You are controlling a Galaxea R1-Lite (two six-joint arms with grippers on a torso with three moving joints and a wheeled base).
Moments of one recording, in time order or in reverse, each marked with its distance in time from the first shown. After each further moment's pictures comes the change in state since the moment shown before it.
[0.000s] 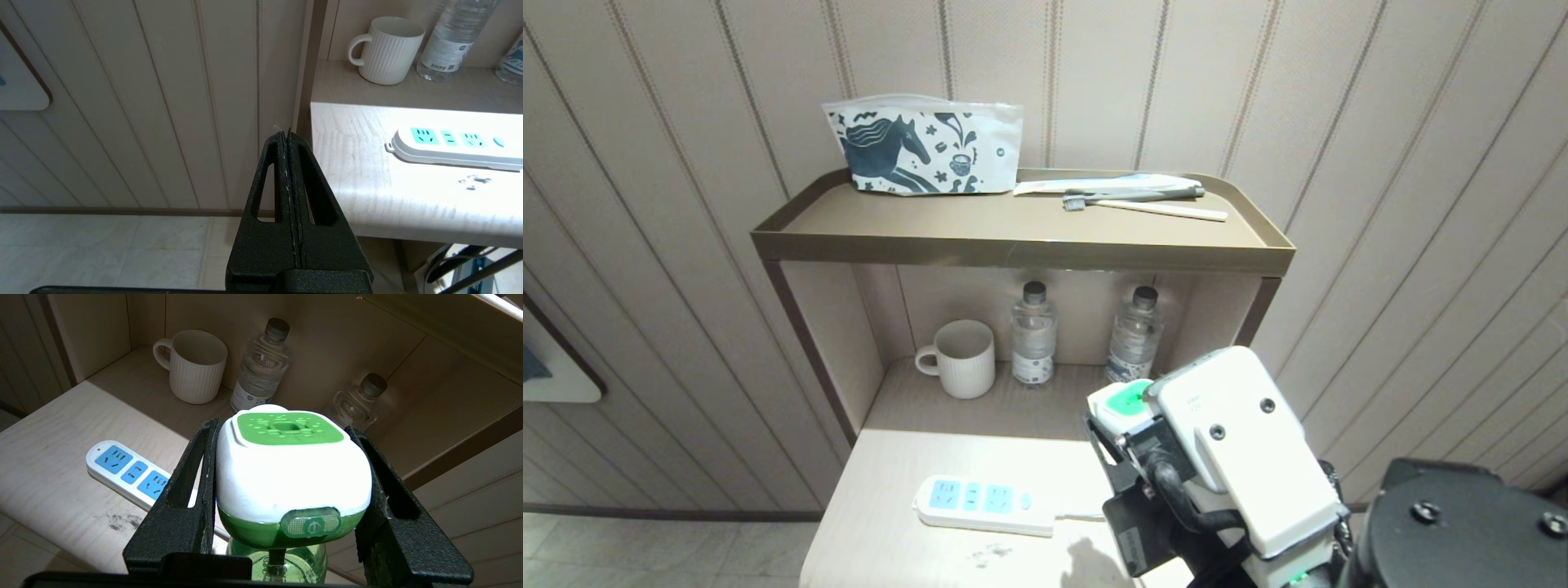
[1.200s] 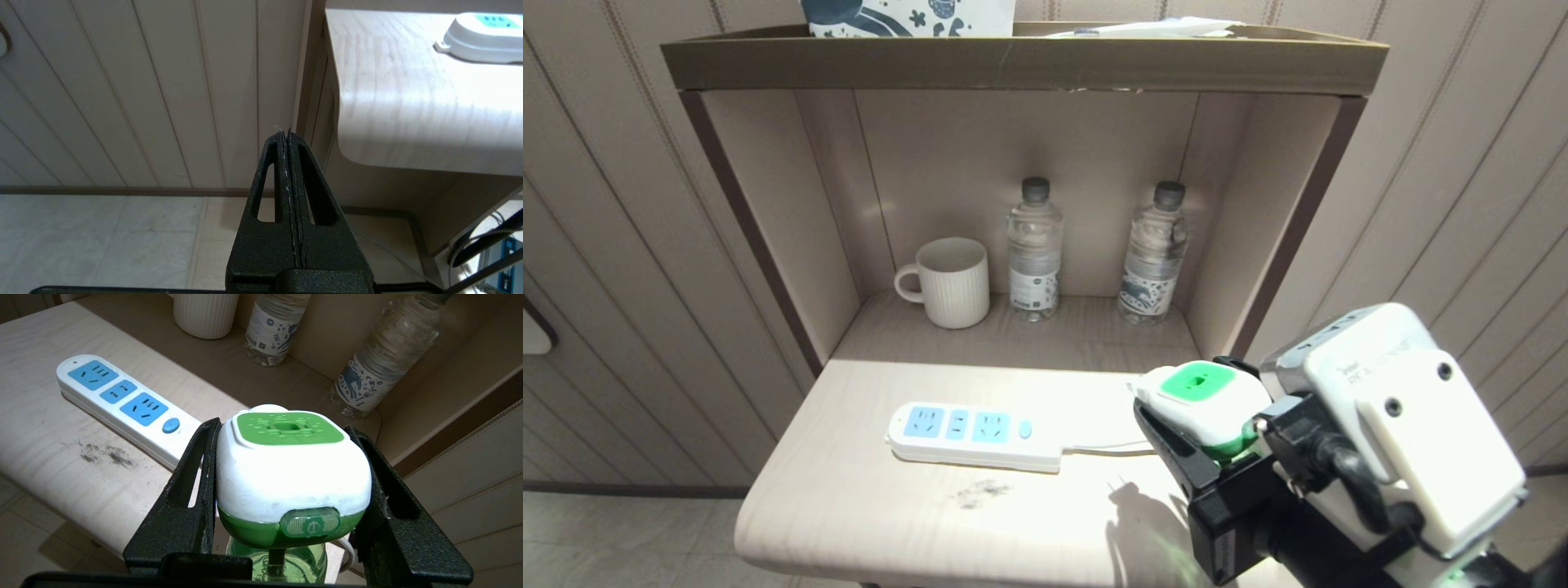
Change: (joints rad) left arm 0.000 0.000 0.000 0.001 0.000 0.000; right arm 0.004 -0.174 0.007 0.148 0.049 -0.009
